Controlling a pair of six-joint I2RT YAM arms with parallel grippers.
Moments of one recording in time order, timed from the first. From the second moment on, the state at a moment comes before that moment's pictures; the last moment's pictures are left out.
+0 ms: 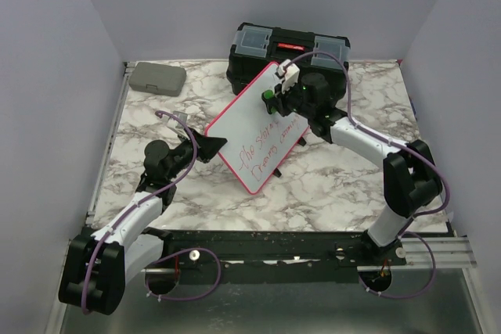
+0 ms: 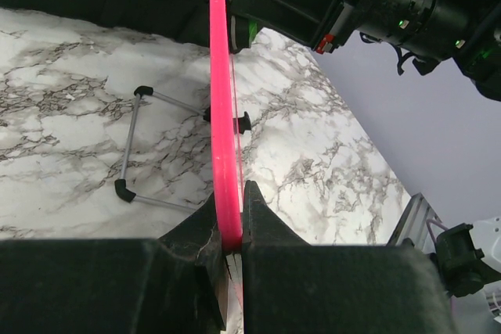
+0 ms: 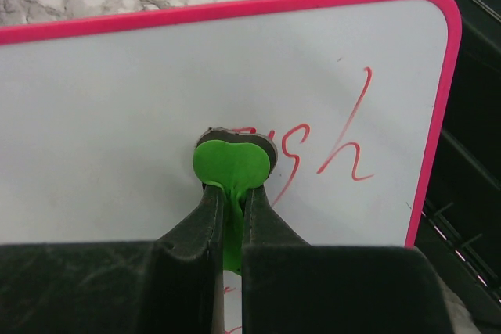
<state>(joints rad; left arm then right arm) -0.25 0.99 0.34 0.66 0.55 -0.66 0.52 1.71 1.21 0.19 -0.22 -0.11</state>
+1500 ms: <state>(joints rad) -0.25 1.00 0.33 0.69 0.55 -0.67 0.66 1.64 1.09 0.29 -0.32 -0.12</state>
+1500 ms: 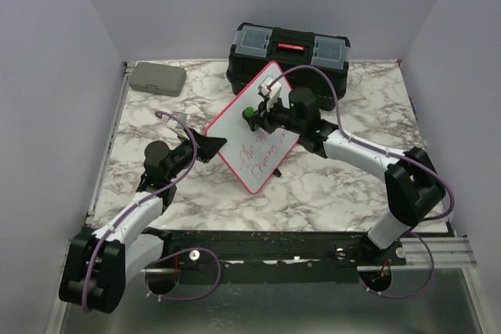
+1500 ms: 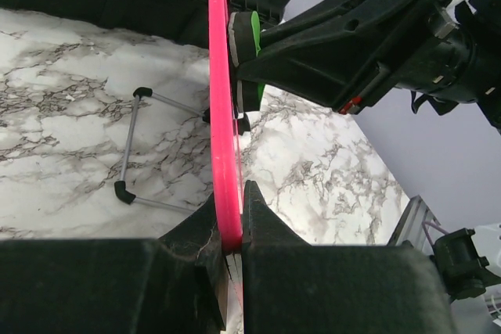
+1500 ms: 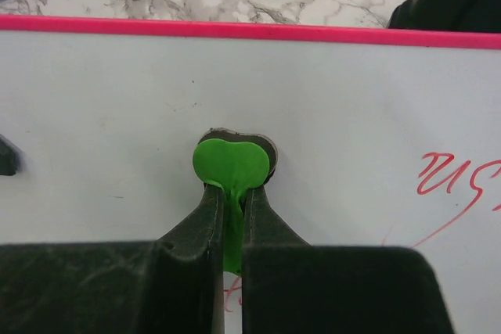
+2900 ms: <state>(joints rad) -0.25 1.00 0.33 0.69 0.55 -0.66 0.50 1.76 1.33 0.22 -0.26 -0.09</state>
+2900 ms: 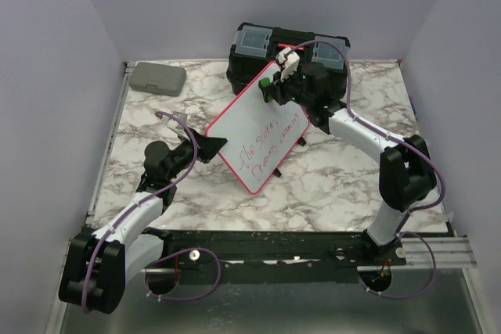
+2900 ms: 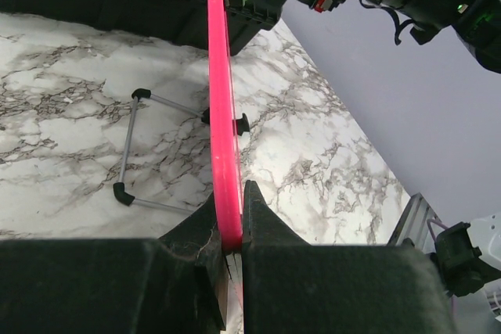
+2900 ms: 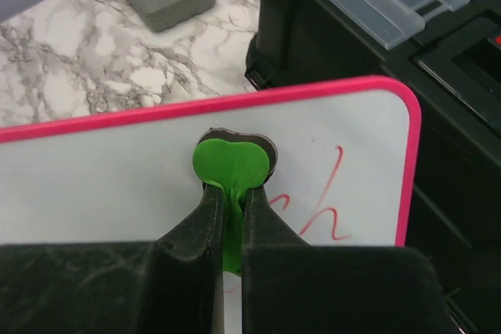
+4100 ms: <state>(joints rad) -0.25 1.01 0.33 0.70 0.55 -0.67 0.47 1.76 1.27 0.21 -0.27 -0.10</state>
